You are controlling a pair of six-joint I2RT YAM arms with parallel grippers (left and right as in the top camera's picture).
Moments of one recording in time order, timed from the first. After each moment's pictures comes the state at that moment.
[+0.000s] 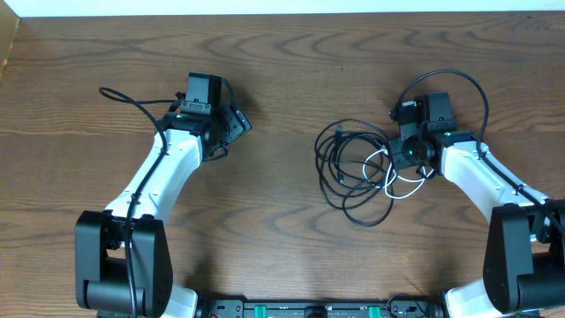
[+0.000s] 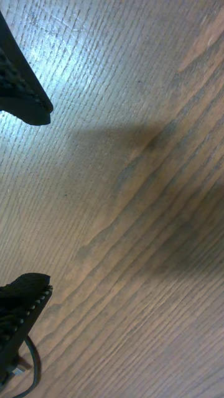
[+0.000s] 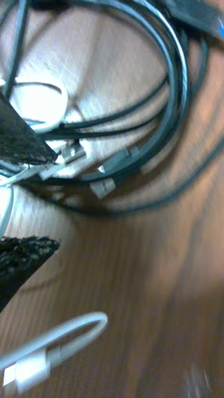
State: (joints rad) left arm -0.15 1.67 1.11 -0.55 0.05 -0.72; right arm 0.13 1.69 0.94 -0.43 -0.12 -0.10
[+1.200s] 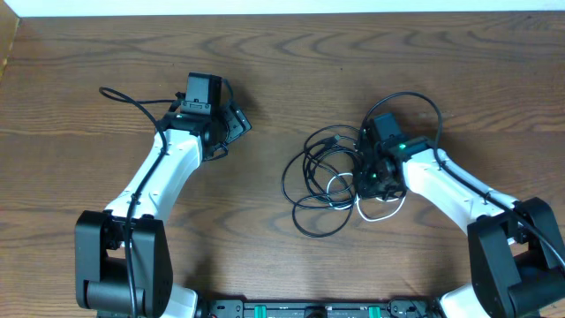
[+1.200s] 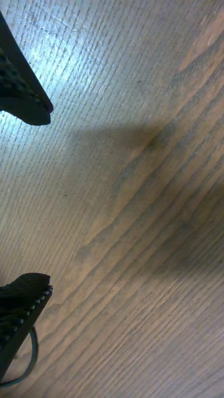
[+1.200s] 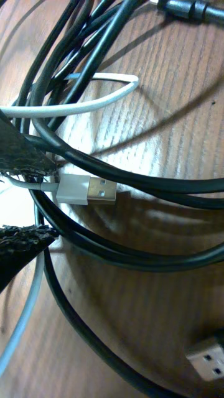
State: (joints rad) left arm -0.15 1.67 1.11 -0.55 0.05 -0.72; right arm 0.40 1.69 0.94 -0.68 -0.16 0.25
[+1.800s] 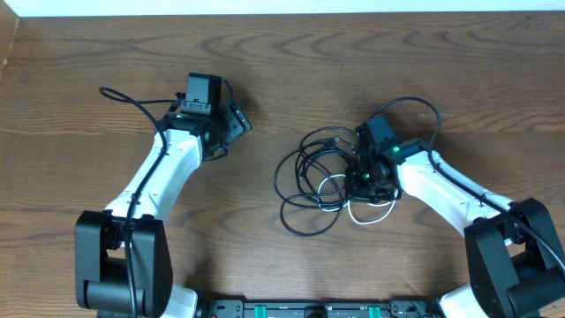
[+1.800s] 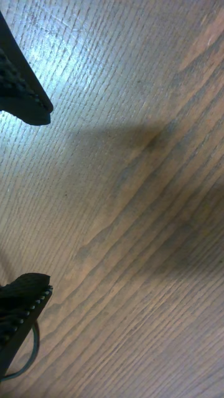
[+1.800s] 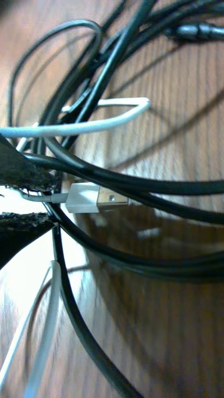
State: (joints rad) left arm -0.15 1.67 1.11 -0.55 0.05 -0.72; right arm 0.43 1.69 0.94 -0.68 -0.31 0.49
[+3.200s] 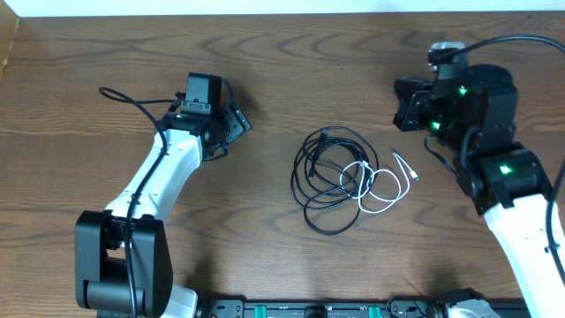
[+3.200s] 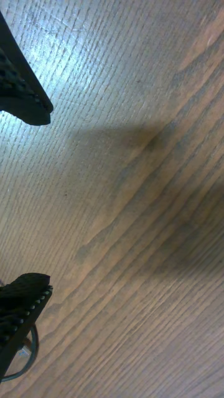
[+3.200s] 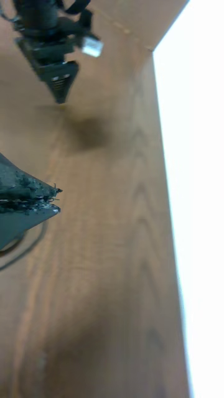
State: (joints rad) left arm -0.15 1.67 1.11 -0.55 0.05 -0.72; right arm 0.21 1.20 1.15 -0.43 -0.20 0.32
